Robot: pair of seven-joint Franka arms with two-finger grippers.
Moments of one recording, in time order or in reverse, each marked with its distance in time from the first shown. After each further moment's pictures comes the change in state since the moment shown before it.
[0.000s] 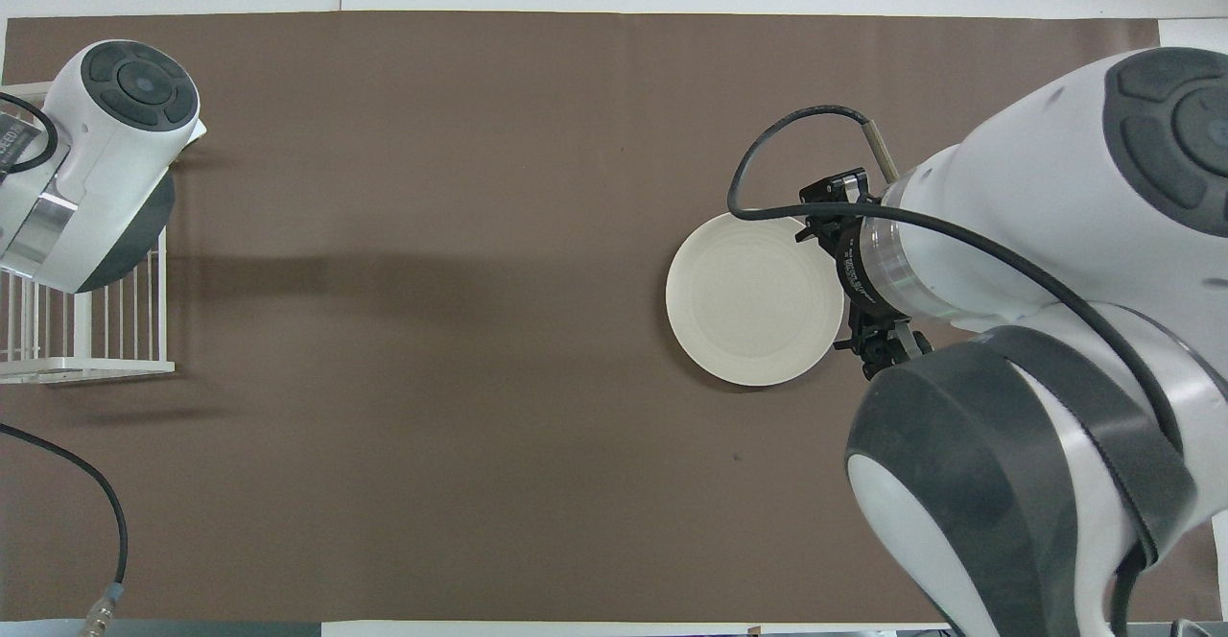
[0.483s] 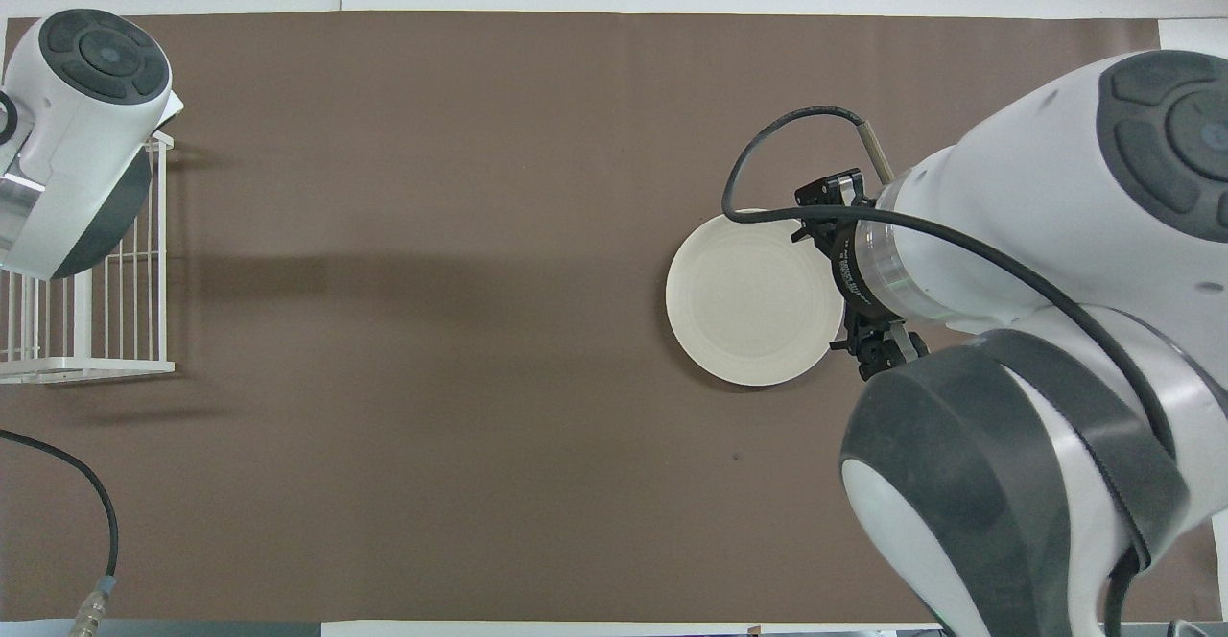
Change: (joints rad) left arm -0.002 -0.005 -0.005 0.101 -0.059 -0.082 0.003; right arm 0.000 0.000 0.010 0.000 0.000 0.001 0.000
